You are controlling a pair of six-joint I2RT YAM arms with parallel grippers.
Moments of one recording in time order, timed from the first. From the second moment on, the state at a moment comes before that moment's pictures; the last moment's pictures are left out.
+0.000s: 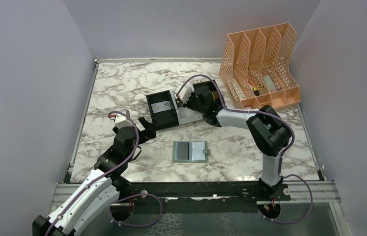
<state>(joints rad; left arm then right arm) -0.55 0.57 0.39 -0.24 -0.40 -0.67 0.70 1.93 1.14 0.41 0.04 -0.62</state>
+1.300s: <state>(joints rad) -0.55 0.71 0.42 -0.18 -0.34 -0.62 0.72 2.10 1.27 0.35 0.04 -0.79</state>
